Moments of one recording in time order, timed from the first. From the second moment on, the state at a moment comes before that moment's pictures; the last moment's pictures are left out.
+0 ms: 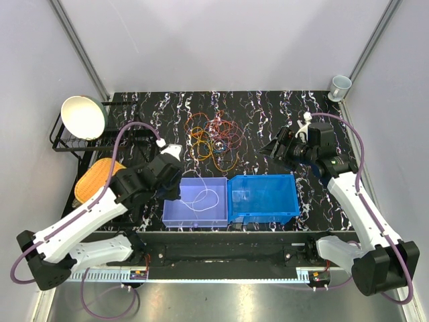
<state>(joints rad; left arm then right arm) -0.86 0.99 1.06 -1.04 -0.24 -0.61 0.22 1.08 0.96 -0.49 -0.46 0.72</state>
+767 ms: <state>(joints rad) -0.85 1.25 1.35 -1.01 -0.42 -0.62 0.22 1.03 0.92 -0.48 -0.46 0.70</state>
